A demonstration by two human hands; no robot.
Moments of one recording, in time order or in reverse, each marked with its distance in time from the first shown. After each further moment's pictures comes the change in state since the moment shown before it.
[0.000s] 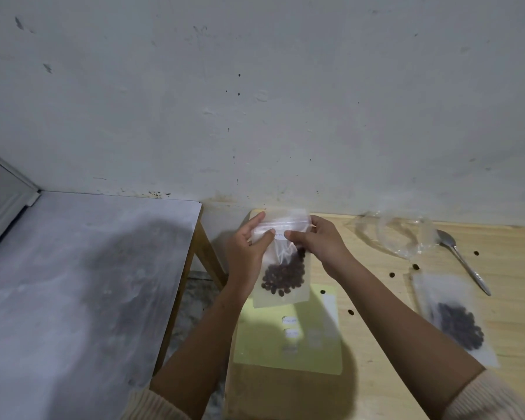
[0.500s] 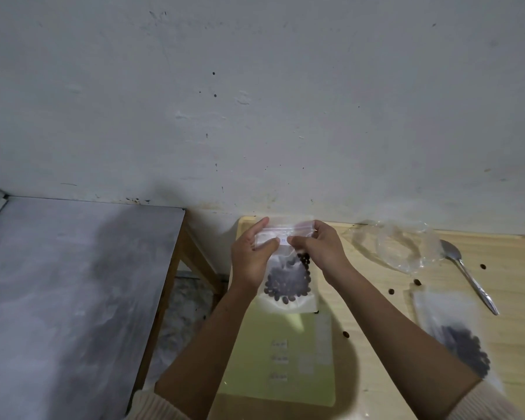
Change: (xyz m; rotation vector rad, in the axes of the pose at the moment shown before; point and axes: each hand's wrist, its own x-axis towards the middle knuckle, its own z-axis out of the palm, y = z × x) left_hand 0.040 -0.020 0.040 -0.020 -0.062 -0.145; right_hand 0.051 0.009 -0.018 0.021 0.086 0.054
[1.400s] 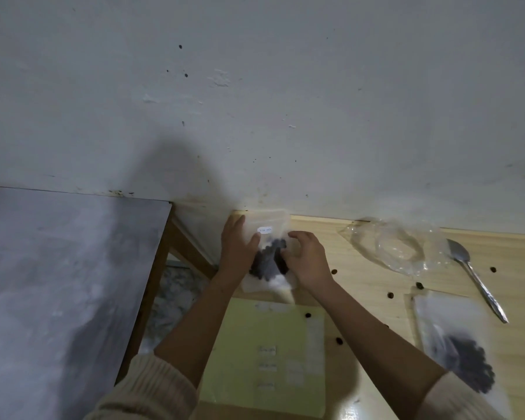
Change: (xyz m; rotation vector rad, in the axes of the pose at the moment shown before) left_hand 0.056 -0.058 0.006 0.654 0.002 -0.003; right_hand 0.035 0.059 0.002 -0.607 0.005 -0.254
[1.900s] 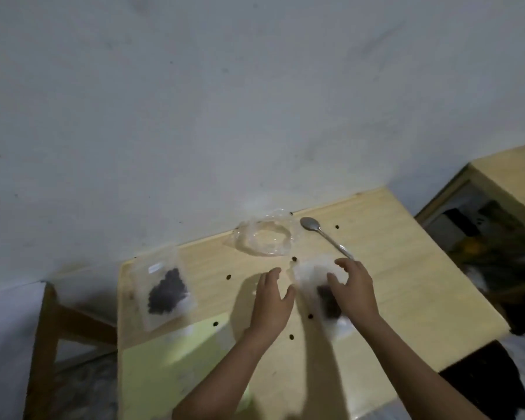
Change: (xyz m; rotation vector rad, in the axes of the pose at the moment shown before) left_hand -0.167 0.127 0.136 -0.180 -0.512 0.234; right_hand -0.164 0.137 -0.167 -0.022 0.593 0.391
